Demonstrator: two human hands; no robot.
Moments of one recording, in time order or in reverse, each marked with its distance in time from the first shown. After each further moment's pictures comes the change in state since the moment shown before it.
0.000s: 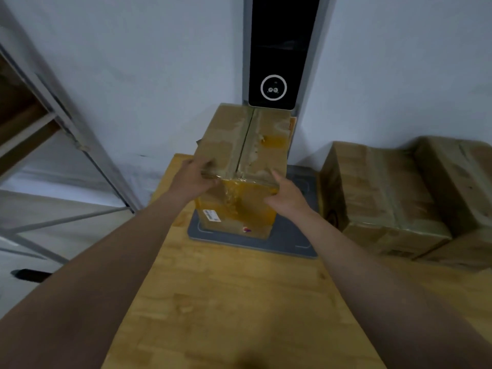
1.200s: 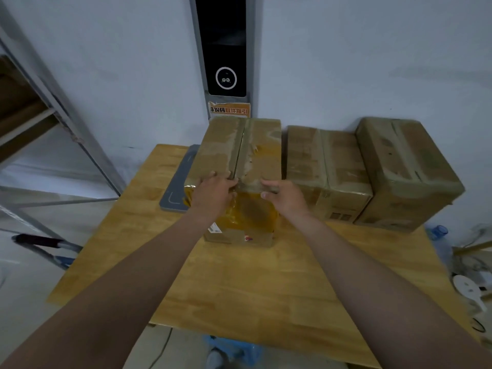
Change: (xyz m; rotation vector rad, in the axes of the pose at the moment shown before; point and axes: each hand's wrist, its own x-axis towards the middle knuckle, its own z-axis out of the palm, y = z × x) left_hand -0.198 0.163 0.158 0.567 0.028 0.234; right_hand -0.153 0.149 -0.096 -0.046 0.166 -0.148
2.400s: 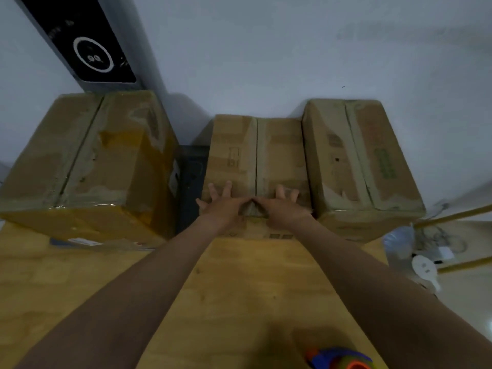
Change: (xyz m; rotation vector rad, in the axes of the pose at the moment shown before) left_hand 0.232 0.226 0.150 -0.095 -0.618 0.012; right_hand 0.166 0.218 -0.144 -0.699 -0.577 0.328
